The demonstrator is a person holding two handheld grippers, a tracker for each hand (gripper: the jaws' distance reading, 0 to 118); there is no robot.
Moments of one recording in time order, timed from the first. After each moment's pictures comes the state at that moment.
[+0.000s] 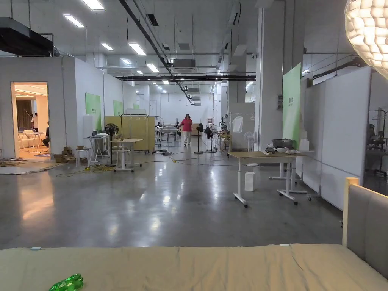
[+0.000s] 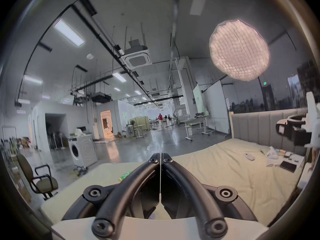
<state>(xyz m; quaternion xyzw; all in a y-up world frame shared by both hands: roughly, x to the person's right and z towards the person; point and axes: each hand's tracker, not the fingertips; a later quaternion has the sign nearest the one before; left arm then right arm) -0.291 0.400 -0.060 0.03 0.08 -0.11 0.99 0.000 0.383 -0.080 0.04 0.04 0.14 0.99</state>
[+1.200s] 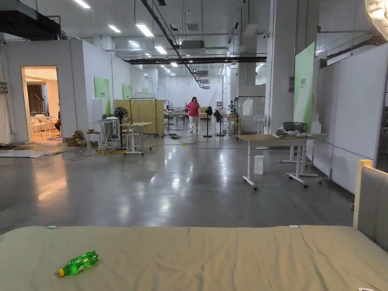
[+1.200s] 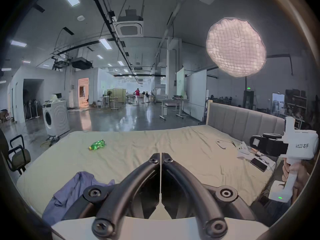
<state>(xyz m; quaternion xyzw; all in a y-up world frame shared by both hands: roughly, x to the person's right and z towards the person) -0.322 0.364 -0.075 -0.09 -0.07 -0.02 0.99 0.019 0.337 -0.093 -0.06 0.08 0.01 0.99</state>
